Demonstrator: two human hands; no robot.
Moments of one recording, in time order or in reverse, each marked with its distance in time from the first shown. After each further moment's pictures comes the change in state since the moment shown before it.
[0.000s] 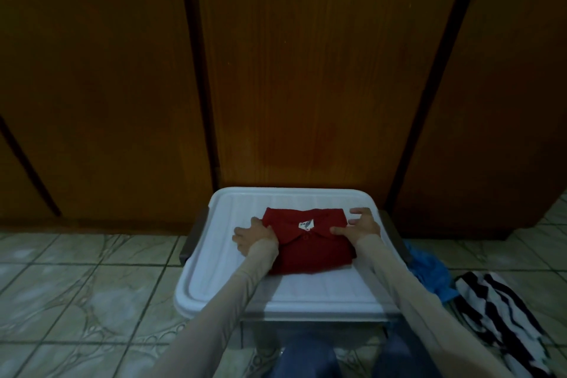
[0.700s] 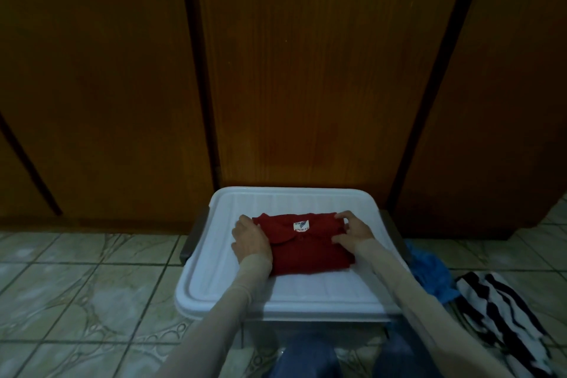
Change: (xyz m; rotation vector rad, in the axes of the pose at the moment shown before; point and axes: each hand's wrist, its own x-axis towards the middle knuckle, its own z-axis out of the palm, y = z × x) left_hand 0.006 -0.024 0.011 -0.081 0.266 0.250; right_hand 0.005 0.009 0.006 -0.261 -0.182 -0.123
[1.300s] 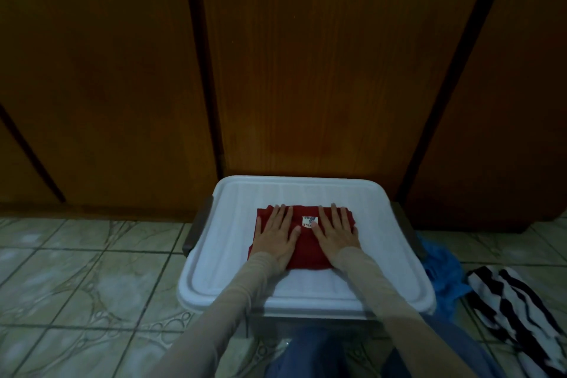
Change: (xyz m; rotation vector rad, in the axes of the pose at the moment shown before) left_hand -0.002 -0.009 0.014 0.394 -0.410 0.509; right_hand 0.012 0.006 0.058 -0.621 -0.077 -0.122
